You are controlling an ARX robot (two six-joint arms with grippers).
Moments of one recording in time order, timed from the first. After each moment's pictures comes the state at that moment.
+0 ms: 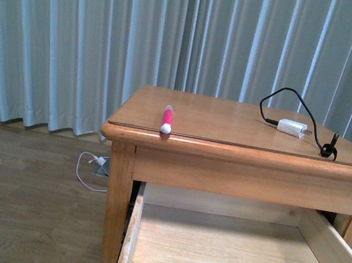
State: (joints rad) left arm 0.00 0.00 0.02 0.00 0.00 0.00; right arm 0.16 1.10 0.34 0.25 -0.22 0.17
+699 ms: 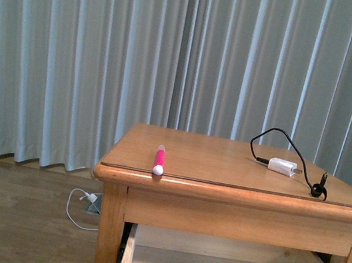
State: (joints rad) left arm 0.00 0.00 0.02 0.00 0.00 0.00; right arm 0.04 0.56 0.33 -0.19 -0.32 0.13
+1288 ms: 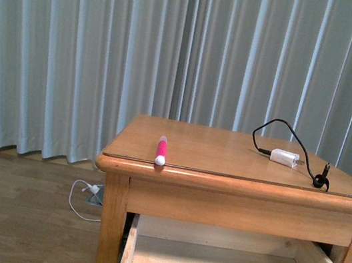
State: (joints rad) left arm -0.18 0.28 0.10 0.12 -0.30 -0.01; right arm 0.04 0.56 0.33 -0.19 -0.32 0.13
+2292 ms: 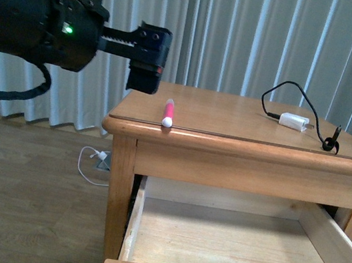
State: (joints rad) left arm -0.33 1.62 1.07 0.44 -0.09 0.08; right arm 0.04 0.56 0.33 -0.19 -0.32 0.13
